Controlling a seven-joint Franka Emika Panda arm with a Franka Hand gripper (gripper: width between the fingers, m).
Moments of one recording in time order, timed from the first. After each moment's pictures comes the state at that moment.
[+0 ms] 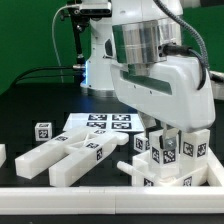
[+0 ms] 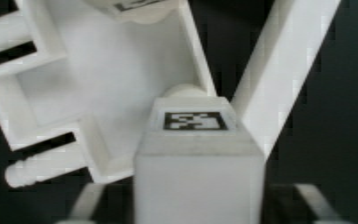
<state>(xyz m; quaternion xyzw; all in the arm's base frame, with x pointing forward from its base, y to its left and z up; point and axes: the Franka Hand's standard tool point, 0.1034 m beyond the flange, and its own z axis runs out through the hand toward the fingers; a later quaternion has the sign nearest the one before) 0.645 0.043 0.086 -0.83 0.55 0.02 0.07</state>
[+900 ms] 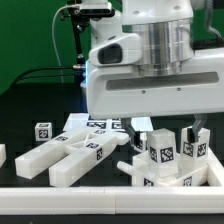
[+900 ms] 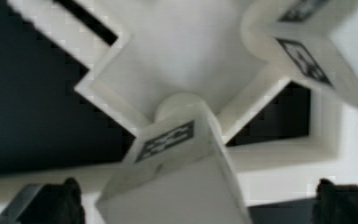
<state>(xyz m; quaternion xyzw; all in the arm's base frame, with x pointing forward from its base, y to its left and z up) 0.642 0.053 0.084 -1.00 -0.01 -0.02 0.04</state>
